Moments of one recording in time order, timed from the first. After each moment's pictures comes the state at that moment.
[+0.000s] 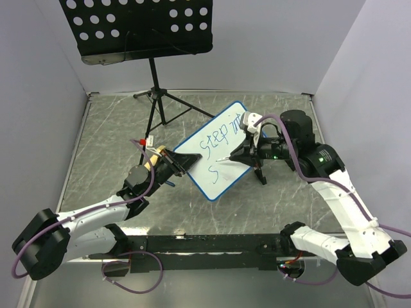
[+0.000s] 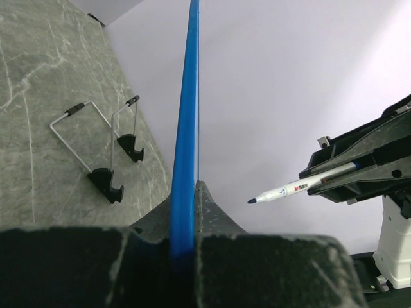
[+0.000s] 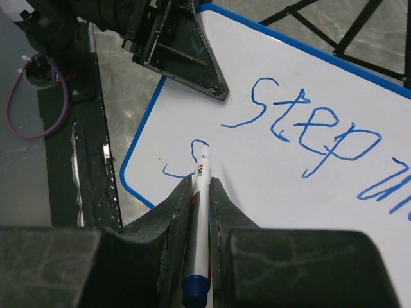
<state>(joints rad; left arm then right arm) -0.77 1.06 0.39 0.88 0.01 -1.10 0.49 1.04 1.31 -0.77 -0.74 -0.39</state>
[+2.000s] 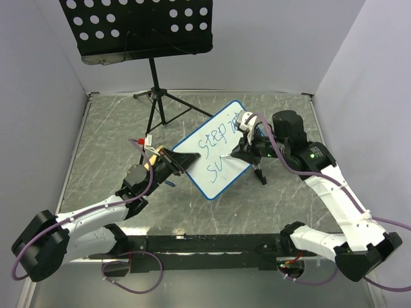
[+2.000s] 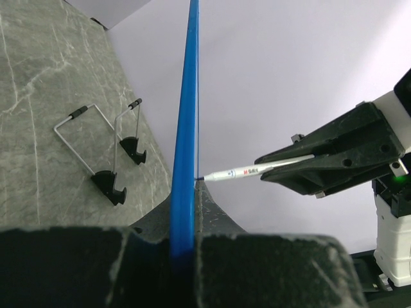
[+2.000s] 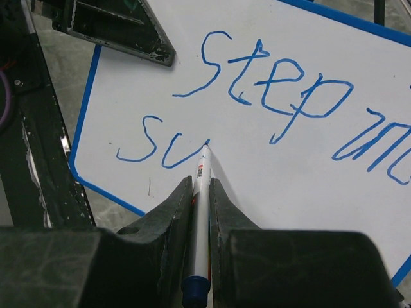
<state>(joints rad) -0.75 1.05 0.39 0.87 0.03 -1.10 0.49 1.07 1.27 -0.74 -0.58 -0.39</state>
